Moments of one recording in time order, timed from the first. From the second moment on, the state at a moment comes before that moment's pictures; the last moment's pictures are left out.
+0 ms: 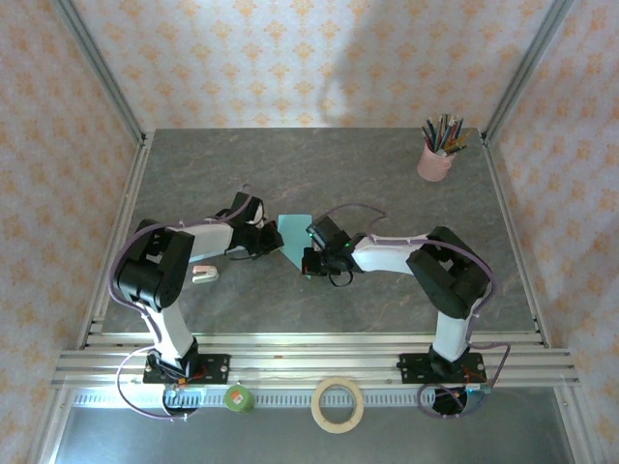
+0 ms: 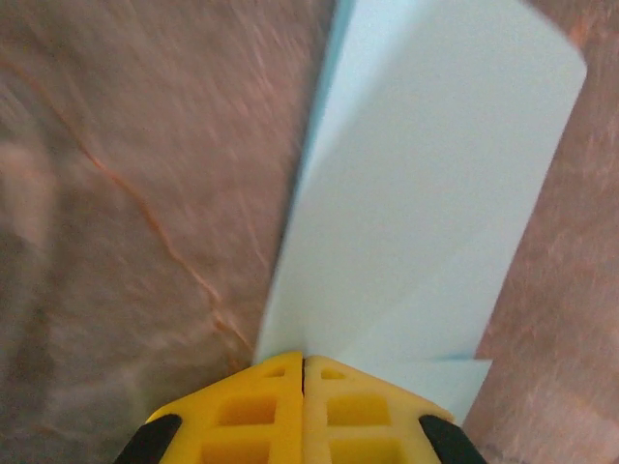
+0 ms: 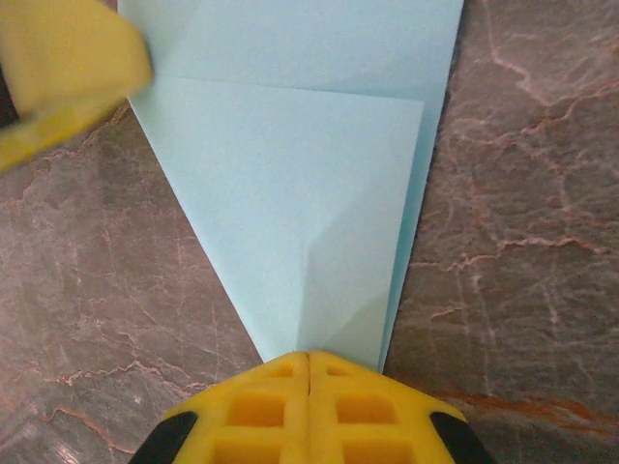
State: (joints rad) left arm -0.28 1.79 0.90 -0.16 0.41 -0.77; right arm 0.80 1.83 0.98 -0.18 -0.20 0.76
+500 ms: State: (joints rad) left arm -0.22 1.76 0.98 -0.23 0.36 -0.71; right arm 0.79 1.80 1.02 -0.29 -0.20 0.71
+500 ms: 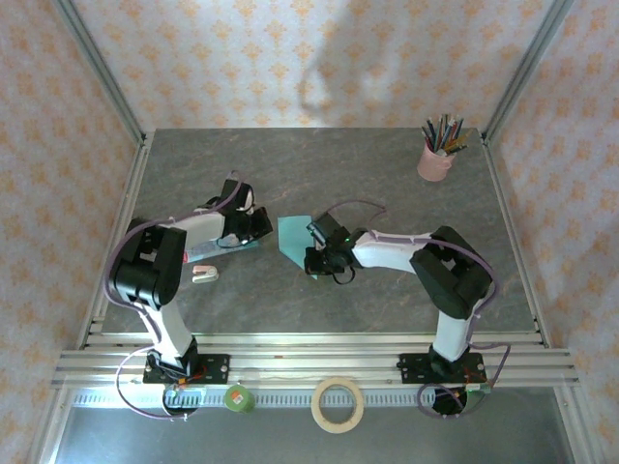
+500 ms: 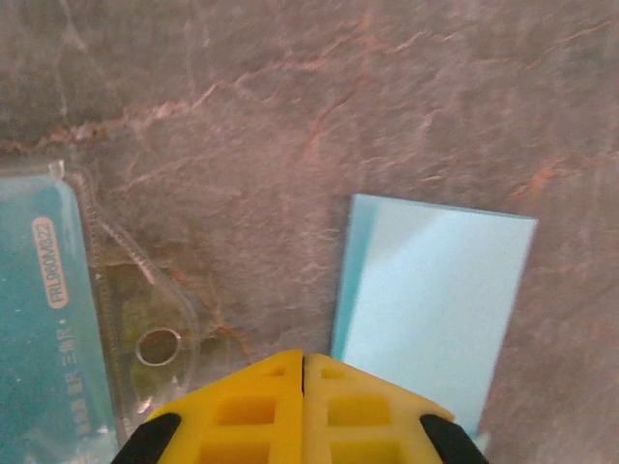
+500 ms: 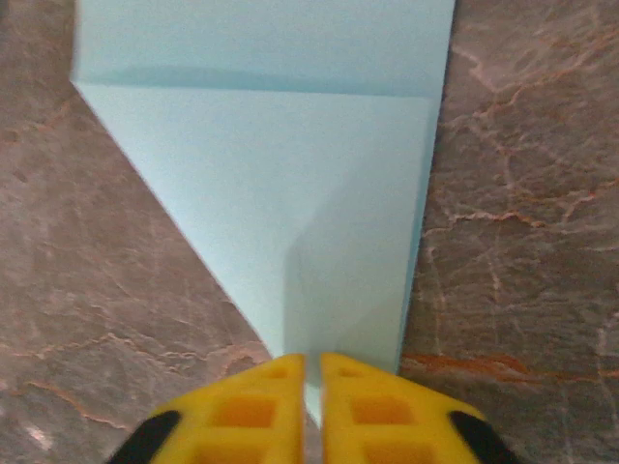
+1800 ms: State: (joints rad) left arm -0.20 1.45 0.66 0.02 0.45 -0.70; right arm 0.78 1.84 0.86 0.22 -0.12 1.11
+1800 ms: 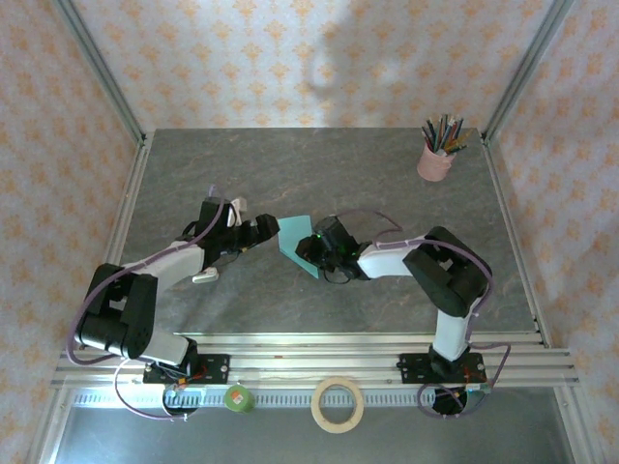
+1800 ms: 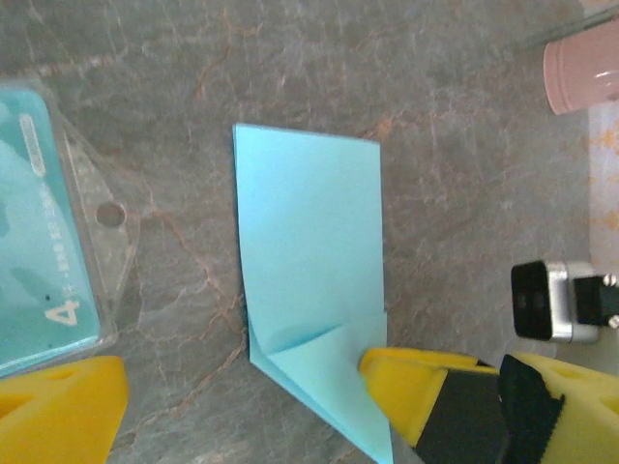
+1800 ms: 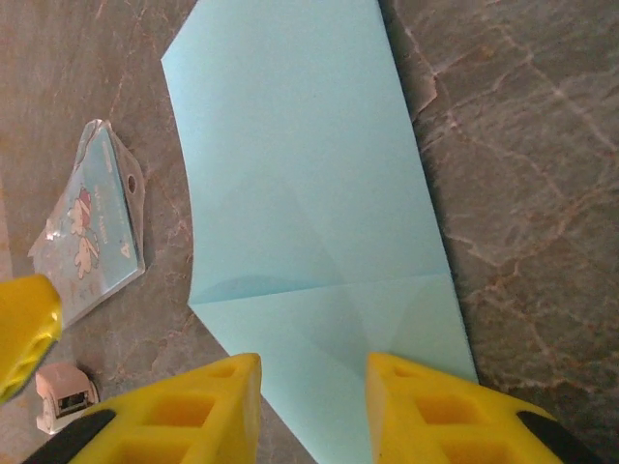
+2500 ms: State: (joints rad) left arm -0.29 1.63 0.65 0.07 0.53 -0.89; right arm 0.77 1.84 0.85 0.27 -0.15 1.10
